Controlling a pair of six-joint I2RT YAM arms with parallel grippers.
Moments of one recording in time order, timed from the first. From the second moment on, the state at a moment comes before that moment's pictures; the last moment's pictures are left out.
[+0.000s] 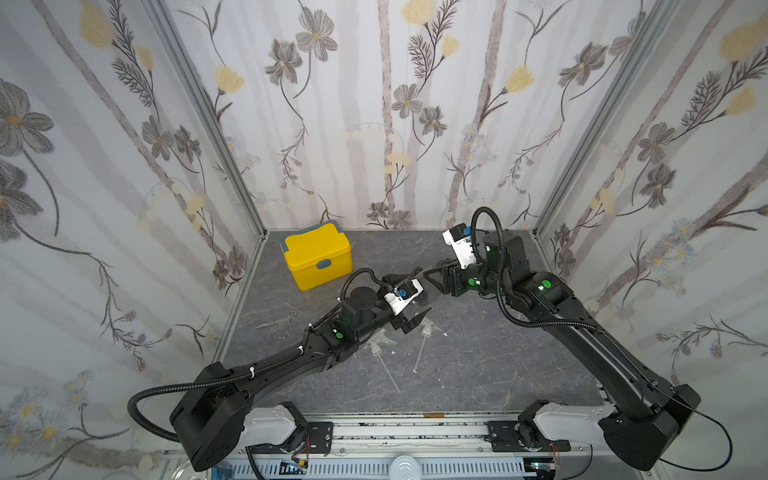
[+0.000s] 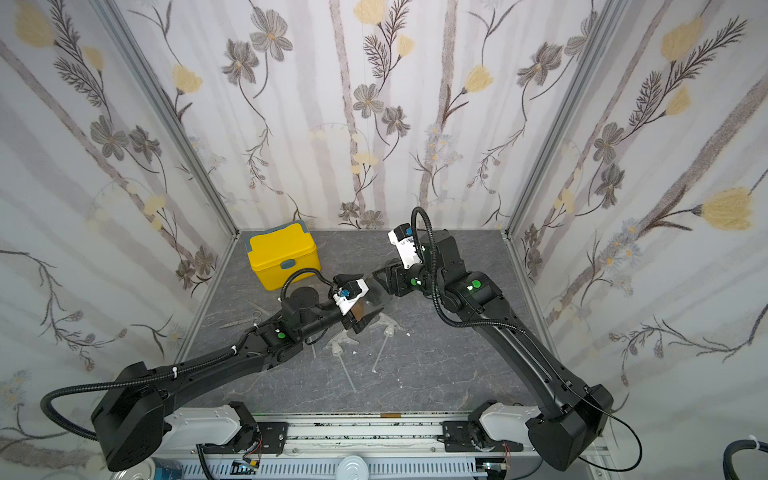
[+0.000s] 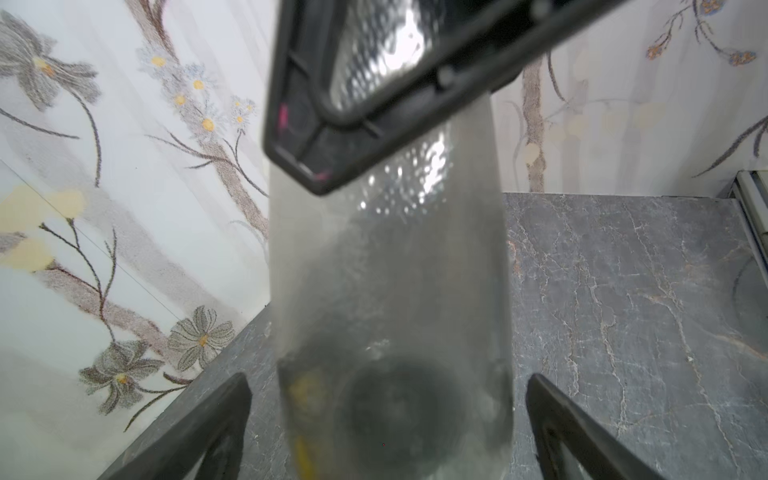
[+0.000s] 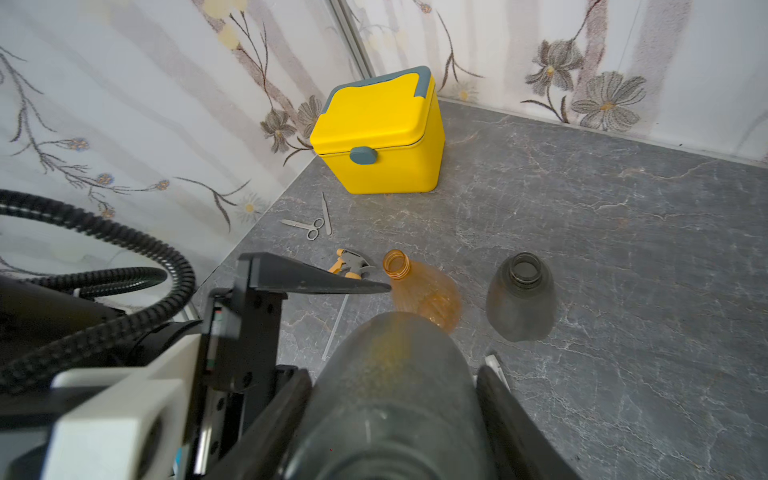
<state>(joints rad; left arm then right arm) -0.81 1.29 0.74 0.40 0.15 0.31 0.59 1.27 1.36 -0.60 -0.34 0.23</state>
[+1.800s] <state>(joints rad) -0.80 1.08 0.67 0.60 -0.03 0.02 0.58 0.91 1.13 -0.45 0.16 0.38</state>
